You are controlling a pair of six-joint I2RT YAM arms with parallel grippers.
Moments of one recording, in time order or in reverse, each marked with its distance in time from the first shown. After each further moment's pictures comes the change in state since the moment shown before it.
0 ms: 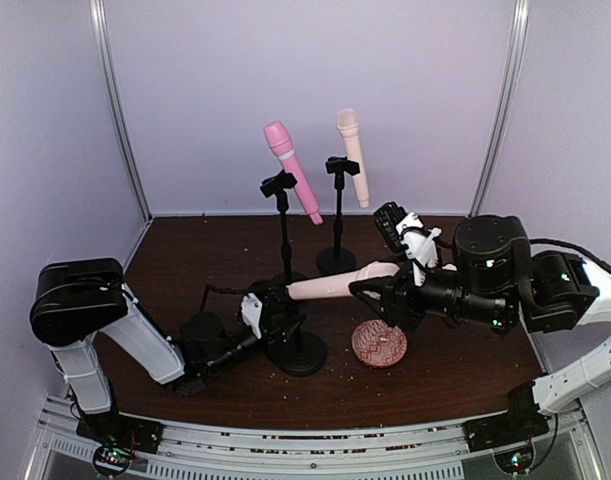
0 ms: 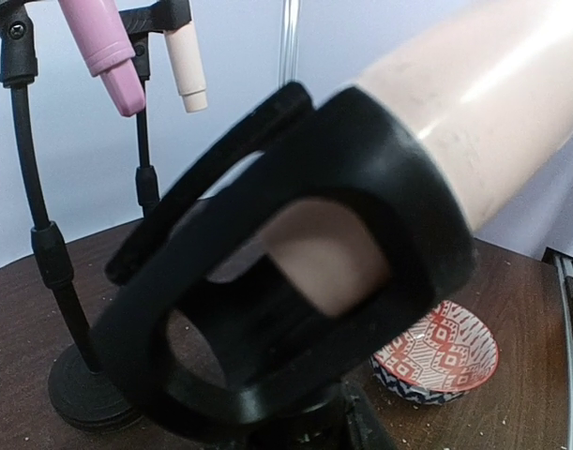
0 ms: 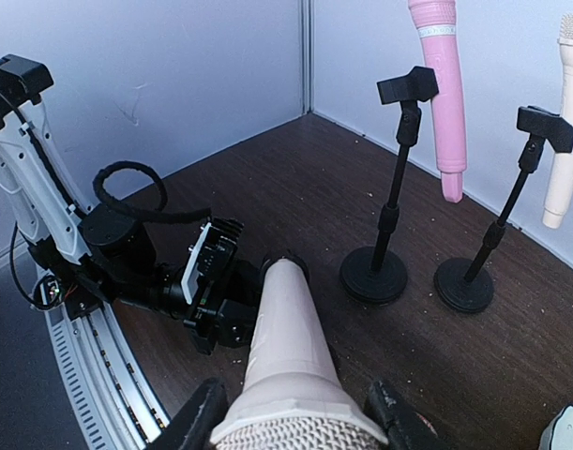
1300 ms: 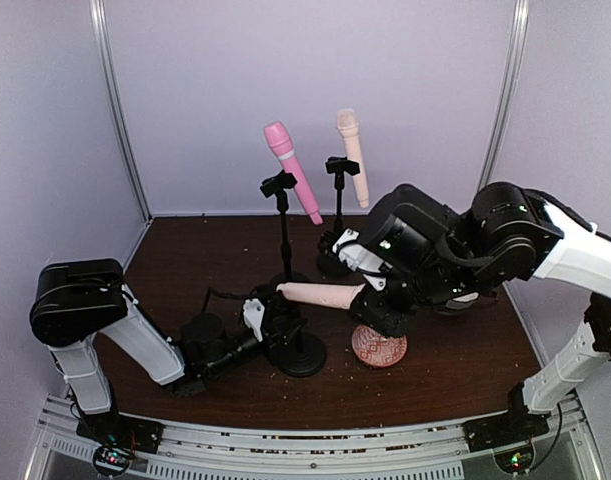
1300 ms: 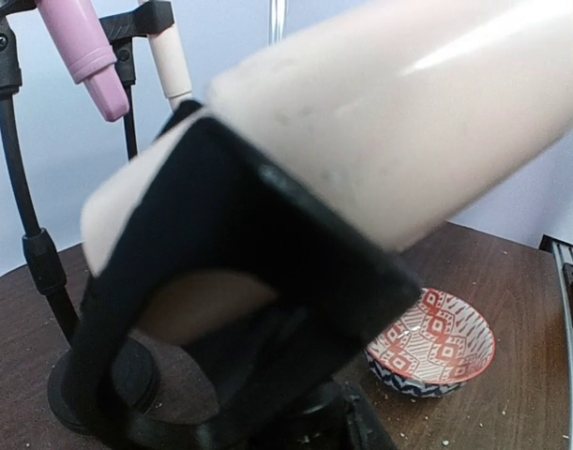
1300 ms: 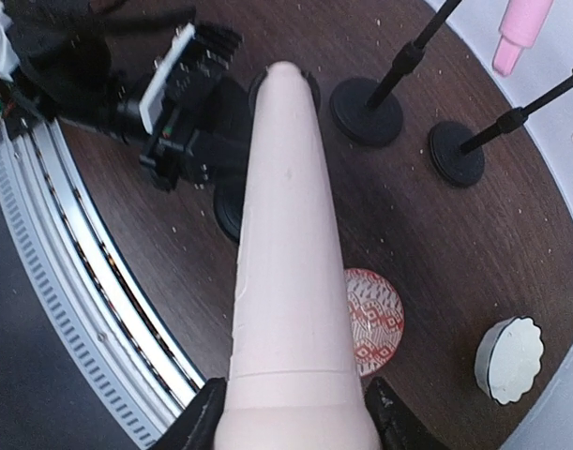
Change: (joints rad) left arm -0.011 0.000 -0.002 -0.005 0.015 0.034; right arm -0.008 0.417 0.609 -0.799 -0.080 0.035
